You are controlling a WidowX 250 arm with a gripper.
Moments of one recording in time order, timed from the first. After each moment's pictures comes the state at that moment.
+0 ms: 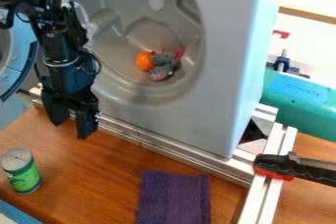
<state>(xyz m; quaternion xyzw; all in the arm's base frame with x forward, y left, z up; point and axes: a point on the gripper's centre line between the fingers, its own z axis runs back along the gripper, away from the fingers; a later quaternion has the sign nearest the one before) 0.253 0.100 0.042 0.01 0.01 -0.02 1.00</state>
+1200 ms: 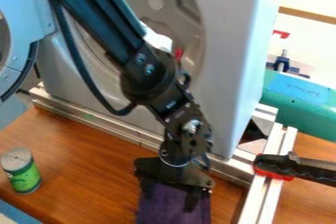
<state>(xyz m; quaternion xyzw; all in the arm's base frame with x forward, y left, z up) 0.266 -0.063 -0.028 0.05 -0.08 0.12 0.99</state>
